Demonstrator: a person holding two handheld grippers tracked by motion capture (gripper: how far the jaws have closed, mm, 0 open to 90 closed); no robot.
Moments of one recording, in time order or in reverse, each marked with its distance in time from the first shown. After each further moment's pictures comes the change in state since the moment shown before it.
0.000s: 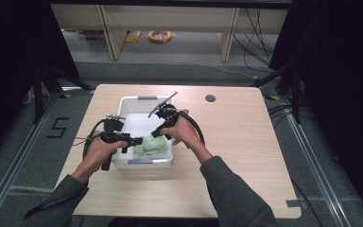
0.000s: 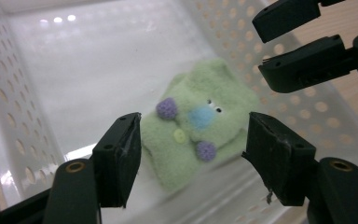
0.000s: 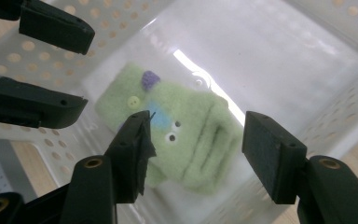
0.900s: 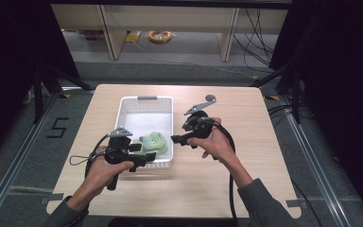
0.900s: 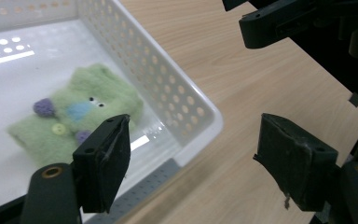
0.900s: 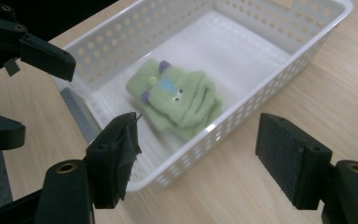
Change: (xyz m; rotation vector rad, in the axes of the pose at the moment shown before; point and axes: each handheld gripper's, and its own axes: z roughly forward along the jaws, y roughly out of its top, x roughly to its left) left arm -0.076 -0.034 -0.035 -0.126 -0.167 0.109; right arm -0.002 -0.074 -0.086 -0.215 -0.003 -0.025
